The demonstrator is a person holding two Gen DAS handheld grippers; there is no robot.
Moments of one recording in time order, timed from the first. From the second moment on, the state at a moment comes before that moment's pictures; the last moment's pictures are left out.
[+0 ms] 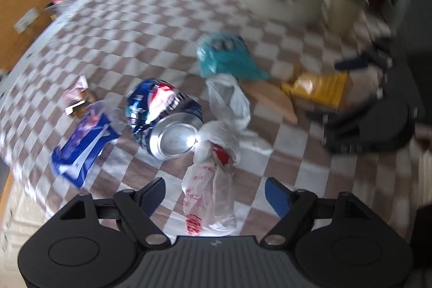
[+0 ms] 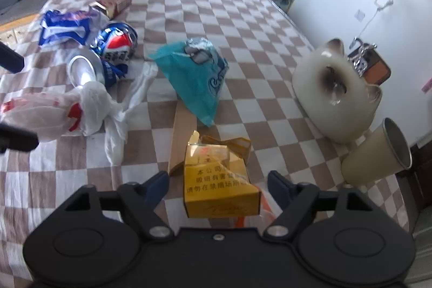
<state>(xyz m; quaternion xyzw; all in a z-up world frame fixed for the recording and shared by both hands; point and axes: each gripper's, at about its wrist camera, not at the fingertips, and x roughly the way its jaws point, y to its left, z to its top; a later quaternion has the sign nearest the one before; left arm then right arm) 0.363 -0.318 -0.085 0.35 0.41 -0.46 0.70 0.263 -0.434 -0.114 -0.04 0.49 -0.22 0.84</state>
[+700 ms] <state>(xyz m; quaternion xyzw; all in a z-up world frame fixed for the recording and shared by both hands) 0.401 -0.355 -0.135 0.40 0.49 -0.50 0.60 0.238 -0.441 -0.114 0.07 0.51 -0.21 0.83</state>
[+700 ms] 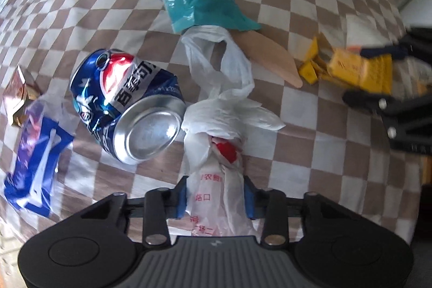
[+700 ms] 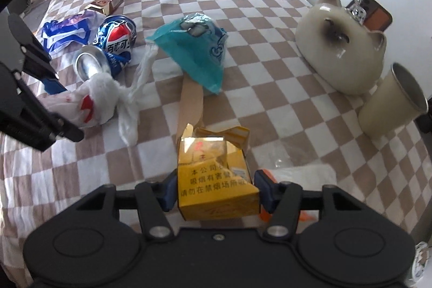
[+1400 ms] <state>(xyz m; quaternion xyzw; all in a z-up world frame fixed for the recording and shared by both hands) 0.310 -0.266 -0.068 0.15 0.43 -0.39 0.80 0.171 -0.420 -0.060 0.10 0.38 -0.20 0.90</state>
